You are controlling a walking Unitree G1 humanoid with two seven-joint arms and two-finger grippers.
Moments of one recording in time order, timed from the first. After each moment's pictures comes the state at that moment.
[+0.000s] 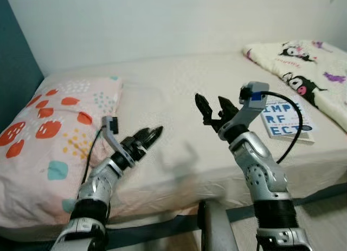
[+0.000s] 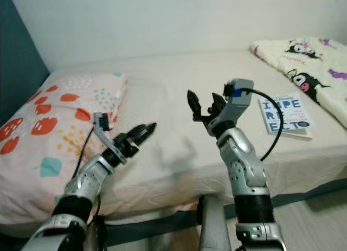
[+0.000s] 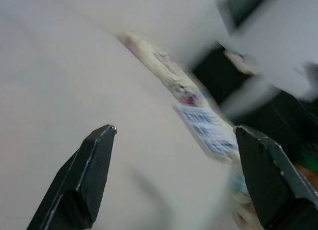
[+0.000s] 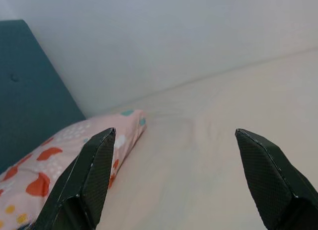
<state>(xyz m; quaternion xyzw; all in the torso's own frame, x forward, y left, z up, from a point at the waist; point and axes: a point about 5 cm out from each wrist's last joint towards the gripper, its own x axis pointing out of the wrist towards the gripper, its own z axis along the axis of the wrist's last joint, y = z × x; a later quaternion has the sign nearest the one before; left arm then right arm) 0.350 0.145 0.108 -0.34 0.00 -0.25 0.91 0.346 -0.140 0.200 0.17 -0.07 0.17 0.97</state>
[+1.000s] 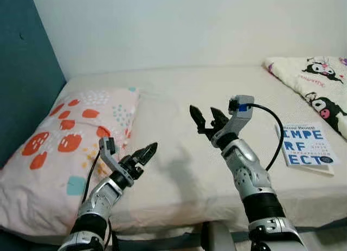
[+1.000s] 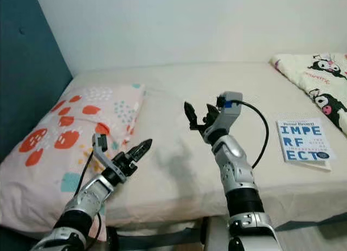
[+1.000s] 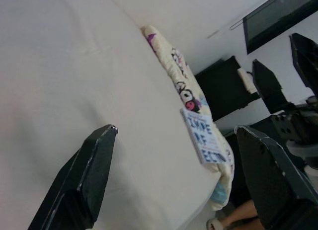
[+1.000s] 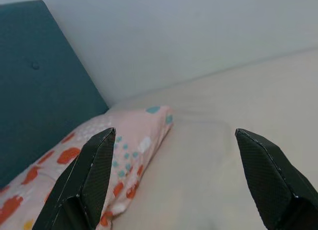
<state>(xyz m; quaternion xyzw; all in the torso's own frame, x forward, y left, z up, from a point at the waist) 0.317 0.135 0.065 -0.41 0.06 -0.30 0.86 0.359 -0.140 0.168 0.17 -0.05 0.17 0.97</state>
